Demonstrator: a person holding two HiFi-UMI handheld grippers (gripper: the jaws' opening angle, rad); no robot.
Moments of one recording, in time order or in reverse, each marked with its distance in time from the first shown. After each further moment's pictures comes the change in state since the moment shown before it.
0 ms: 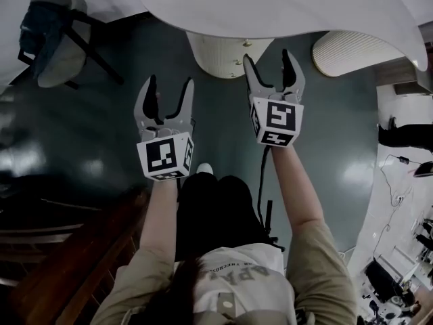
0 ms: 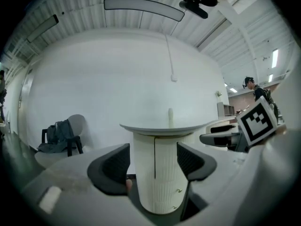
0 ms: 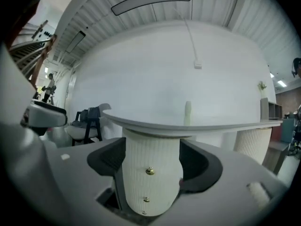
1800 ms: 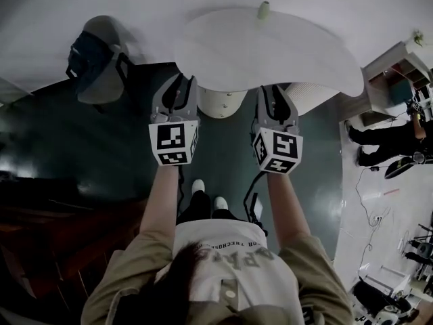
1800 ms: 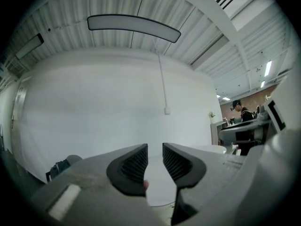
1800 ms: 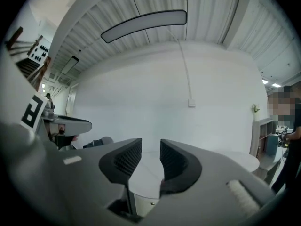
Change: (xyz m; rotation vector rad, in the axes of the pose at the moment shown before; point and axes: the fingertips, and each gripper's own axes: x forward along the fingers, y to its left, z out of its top) left arm -0.097 -0.012 0.357 0.050 -0.105 -0.065; right arm -0.182 -0.003 0.352 0.055 -0.099 -0.020
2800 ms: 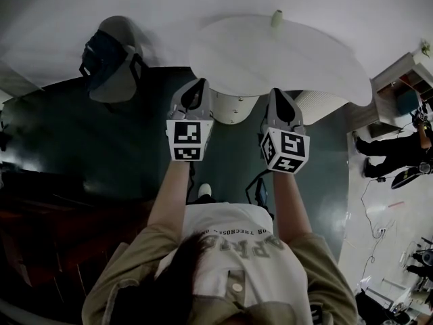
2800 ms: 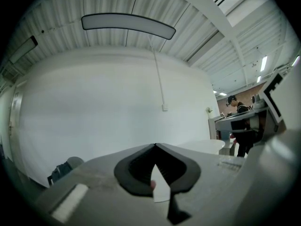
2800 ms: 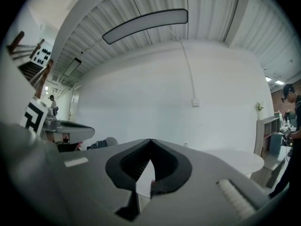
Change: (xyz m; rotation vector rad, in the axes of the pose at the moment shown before) left arm -0.001 -0.001 -0.016 0.058 0.029 -0.023; right arm 0.004 0.017 0.001 0.011 0.000 0.044
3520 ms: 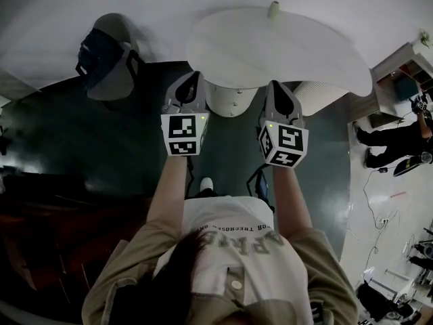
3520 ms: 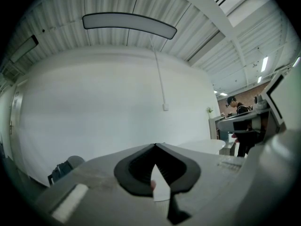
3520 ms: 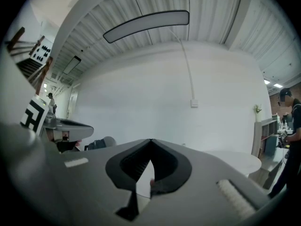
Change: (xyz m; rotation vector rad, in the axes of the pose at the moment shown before) left arm 0.001 0.007 -0.002 -0.007 0.008 0.004; right arm -0.001 0.001 -0.001 -0.022 -0.002 -0.026
